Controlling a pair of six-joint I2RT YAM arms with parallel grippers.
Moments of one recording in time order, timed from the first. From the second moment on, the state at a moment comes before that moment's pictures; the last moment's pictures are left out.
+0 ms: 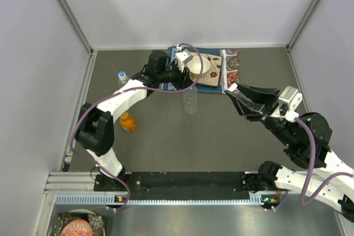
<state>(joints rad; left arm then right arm) -0.50 1.71 1.34 -0.10 0.61 0.09 0.99 0.56 0.88 0.17 0.05 -0.20</state>
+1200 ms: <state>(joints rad) -1.08 2.12 1.81 -0.85 0.09 0.38 0.99 0.47 1.04 -0.12 0.24 -0.14</state>
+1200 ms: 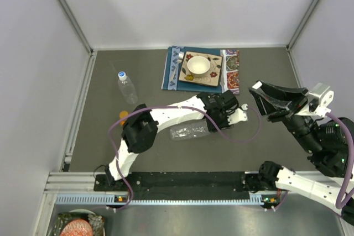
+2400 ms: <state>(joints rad) -1.13 1.99 1.56 -0.70 0.06 0.36 0.99 0.55 1.04 -0.15 0.27 -0.05</state>
